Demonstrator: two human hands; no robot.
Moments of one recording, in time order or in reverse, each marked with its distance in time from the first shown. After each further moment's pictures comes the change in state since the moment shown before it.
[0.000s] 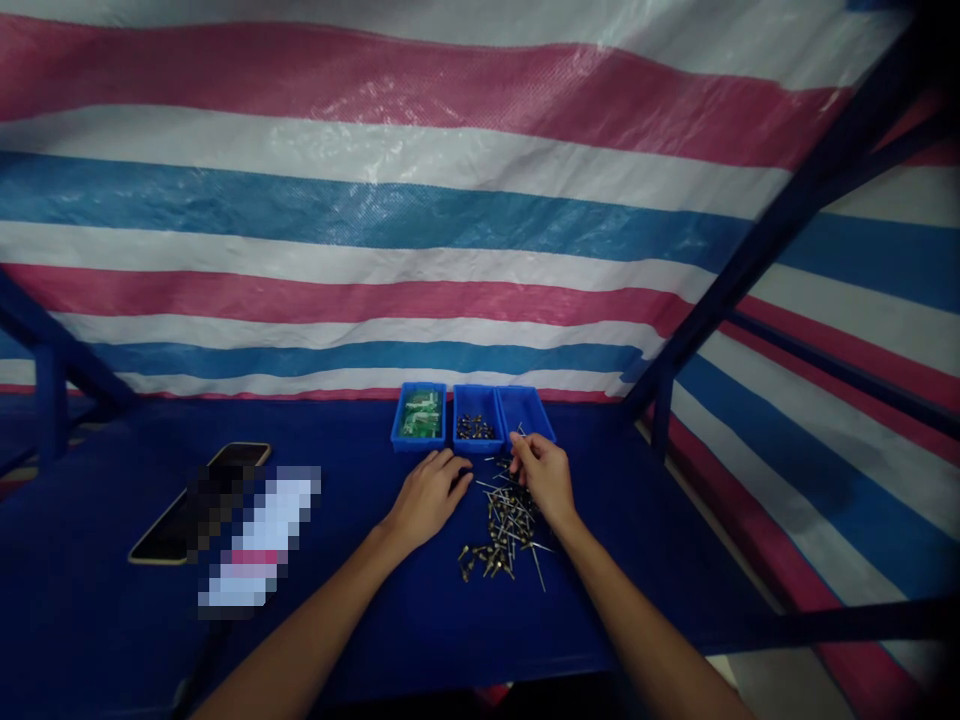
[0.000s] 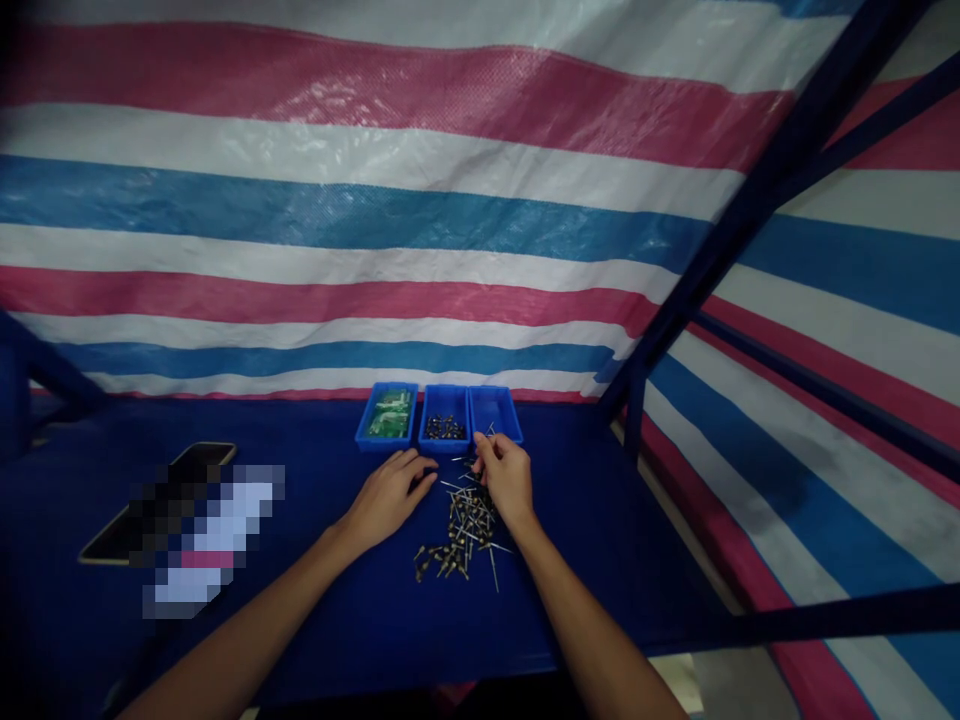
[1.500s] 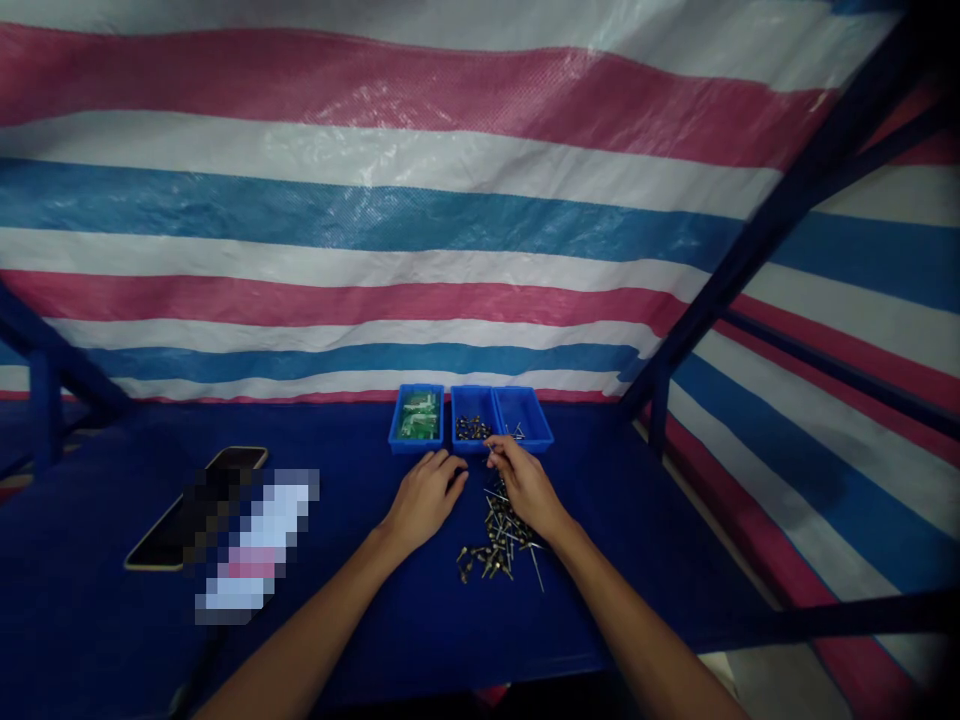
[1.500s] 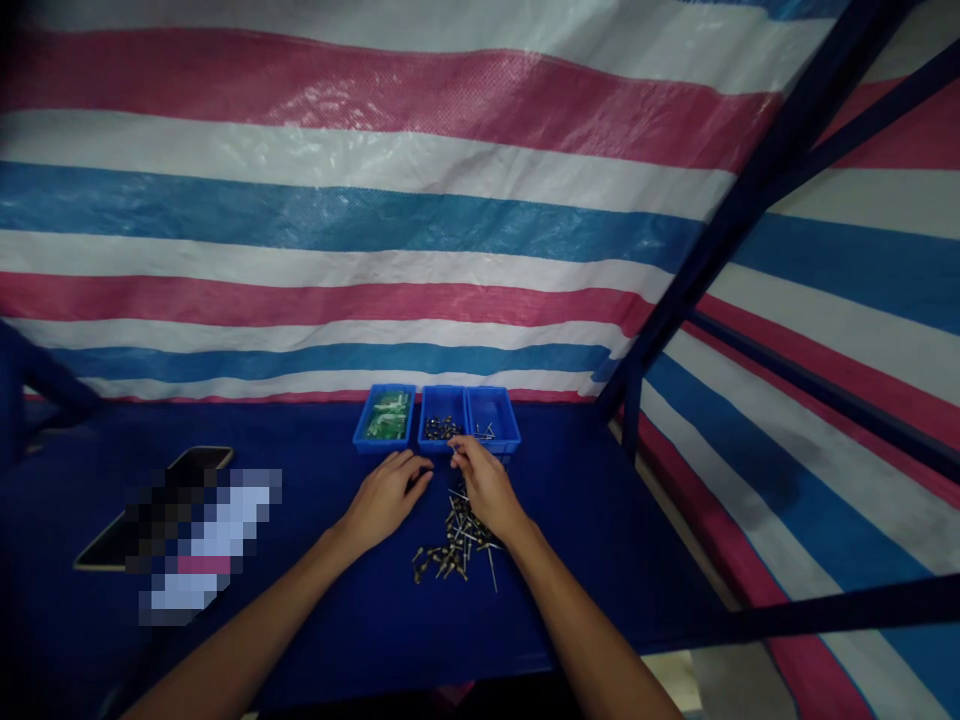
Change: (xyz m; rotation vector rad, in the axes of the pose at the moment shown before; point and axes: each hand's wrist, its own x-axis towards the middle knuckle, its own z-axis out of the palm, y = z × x) left_hand 0.001 0.002 -0.001 0.050 0.005 -0.042; right_hand -0.009 -0.001 0.004 -0.254 -0.327 -0.398
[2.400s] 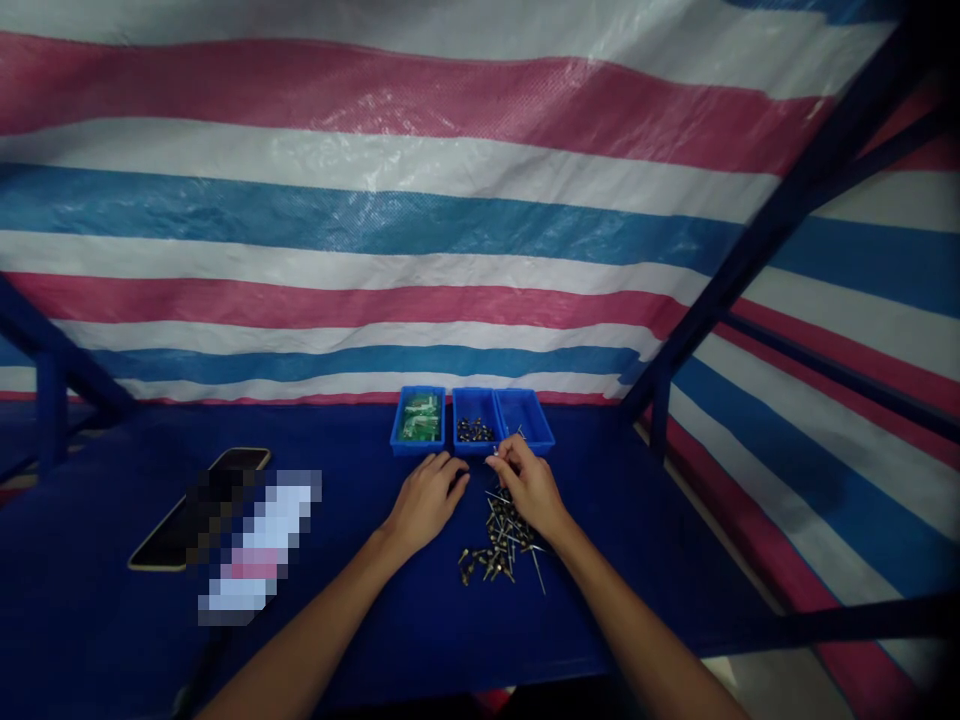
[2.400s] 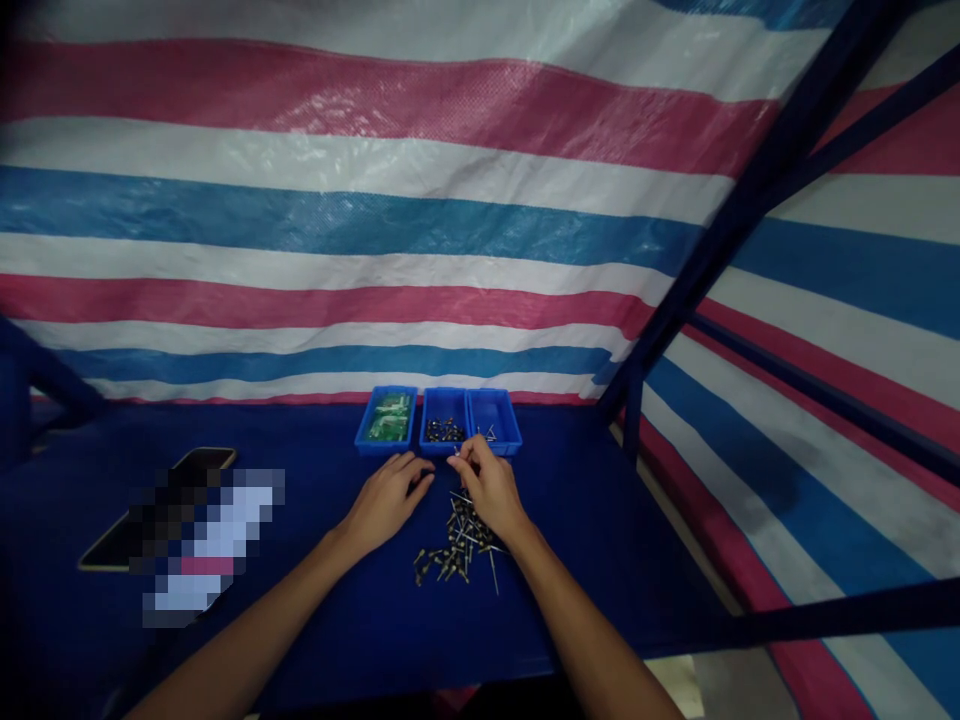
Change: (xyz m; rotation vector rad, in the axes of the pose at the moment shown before) left_hand -0.001 0.000 -0.002 0.005 -0.013 -0.005; right_hand 0.000 -0.015 -0.003 0.040 0.071 0.139
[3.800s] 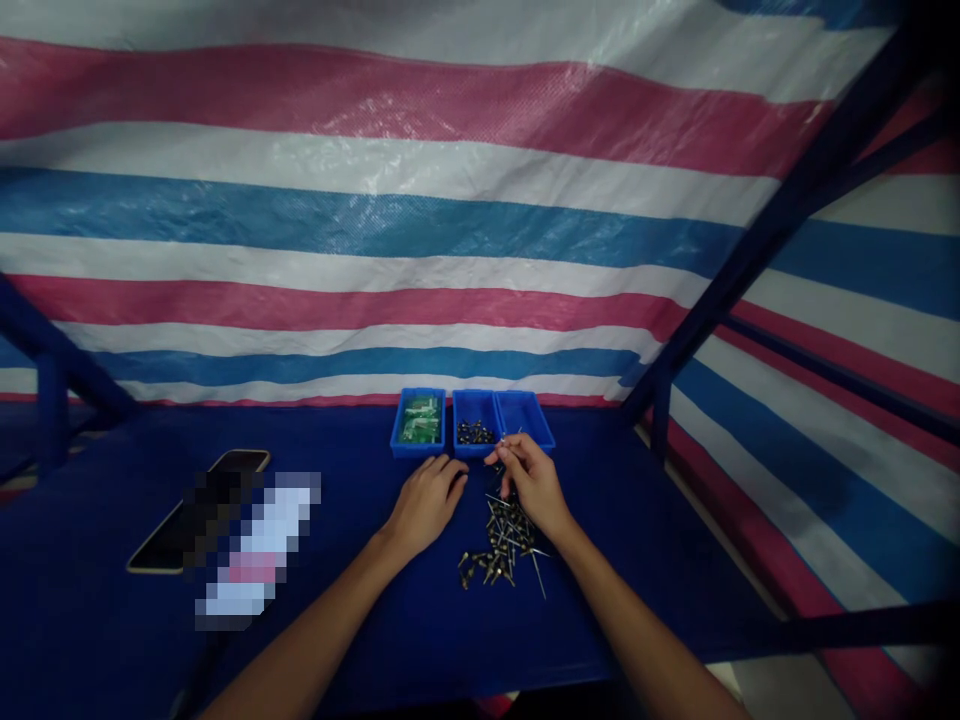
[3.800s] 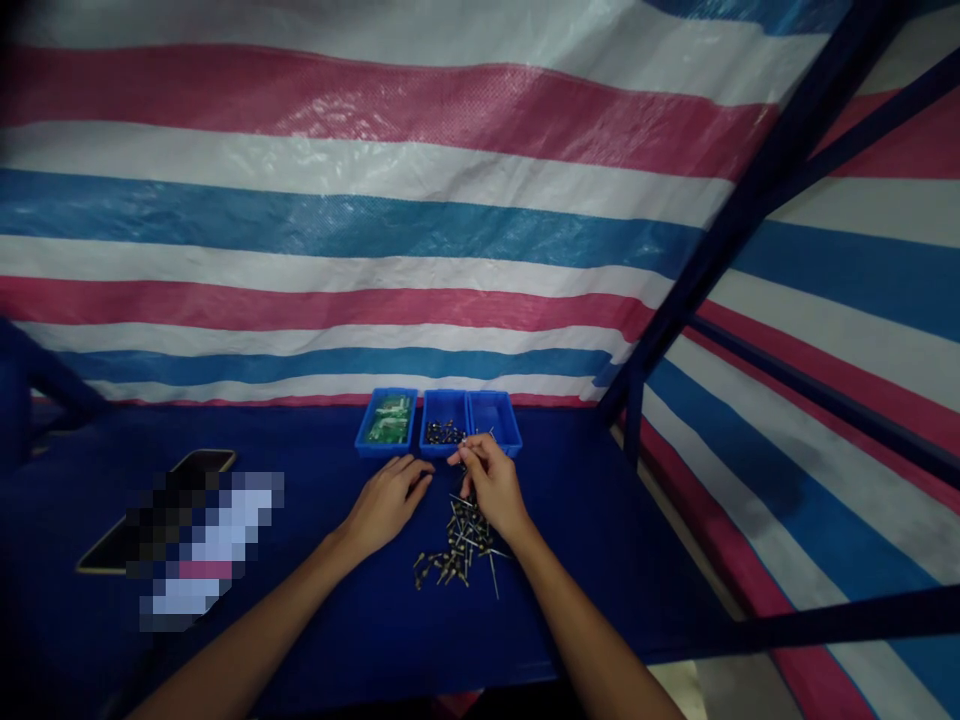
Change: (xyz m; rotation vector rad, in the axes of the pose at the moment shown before) left_hand -0.001 -0.004 0.005 -0.008 0.019 0.022; right_hand 0.006 0.009 0.007 0.437 0.041 0.111
